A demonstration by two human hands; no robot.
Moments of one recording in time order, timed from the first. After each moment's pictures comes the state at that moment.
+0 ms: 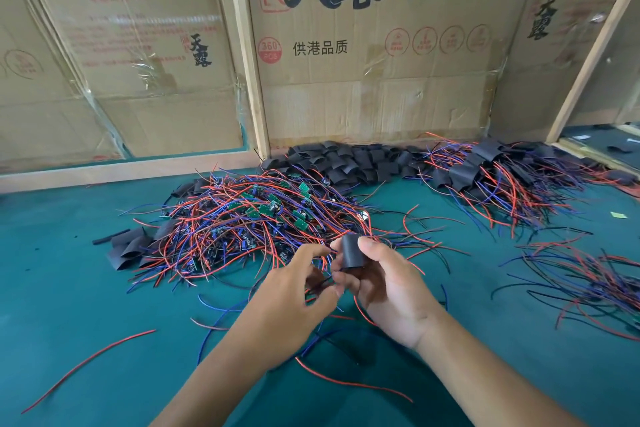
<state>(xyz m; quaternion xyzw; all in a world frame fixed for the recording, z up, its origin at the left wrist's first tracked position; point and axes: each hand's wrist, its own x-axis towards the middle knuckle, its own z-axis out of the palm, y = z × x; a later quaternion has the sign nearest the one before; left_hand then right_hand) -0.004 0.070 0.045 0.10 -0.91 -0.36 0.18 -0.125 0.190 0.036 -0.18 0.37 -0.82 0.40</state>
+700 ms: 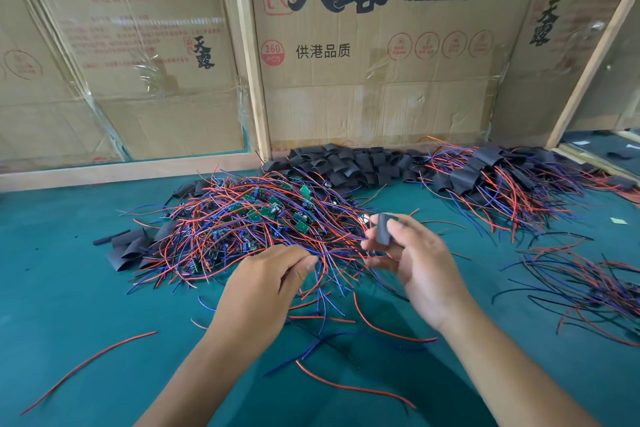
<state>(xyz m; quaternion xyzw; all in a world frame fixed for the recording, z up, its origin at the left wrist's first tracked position) 0.001 0.049 0.053 0.10 -0.92 -0.27 0.27 -0.163 0.208 0.034 -0.24 0.48 -0.81 0.24</state>
